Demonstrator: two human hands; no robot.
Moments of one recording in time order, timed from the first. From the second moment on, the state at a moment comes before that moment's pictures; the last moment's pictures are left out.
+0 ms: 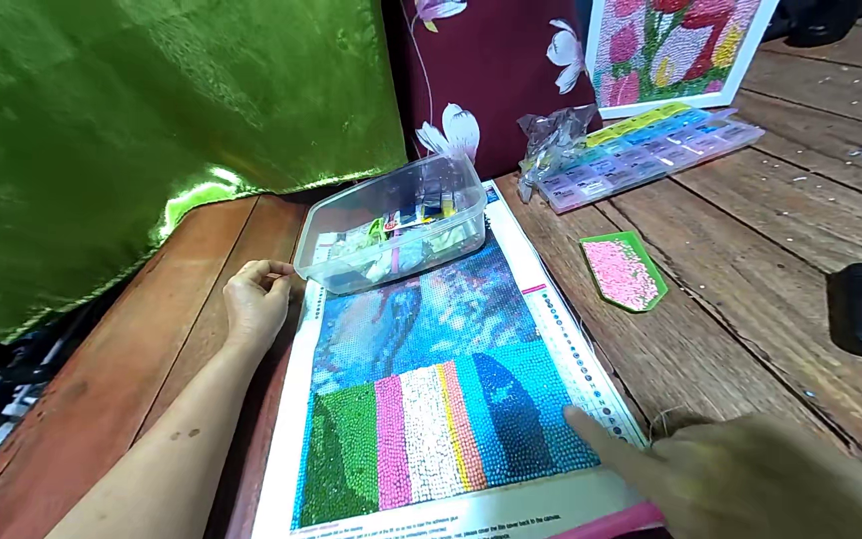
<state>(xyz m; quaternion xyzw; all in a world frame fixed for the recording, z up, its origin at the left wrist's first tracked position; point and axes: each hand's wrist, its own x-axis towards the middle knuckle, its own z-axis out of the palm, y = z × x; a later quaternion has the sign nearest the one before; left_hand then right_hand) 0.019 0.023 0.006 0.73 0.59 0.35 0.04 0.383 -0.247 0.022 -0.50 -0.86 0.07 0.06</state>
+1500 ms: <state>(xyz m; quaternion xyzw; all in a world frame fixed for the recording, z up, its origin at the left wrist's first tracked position) 0.022 0.021 0.009 0.73 0.59 0.33 0.06 0.413 -0.225 0.004 -0.52 -0.83 0.14 0.17</state>
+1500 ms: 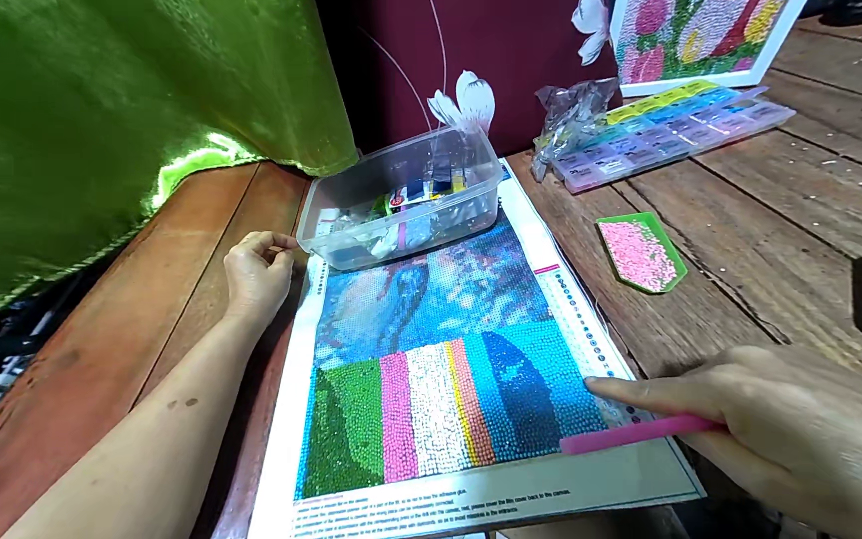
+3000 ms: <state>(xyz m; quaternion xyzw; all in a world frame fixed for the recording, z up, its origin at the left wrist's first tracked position) 0.046 -0.035 0.090 0.79 0.57 0.09 0.20 0.390 -0.214 -0.009 -0.61 -0.70 0.19 0.32</state>
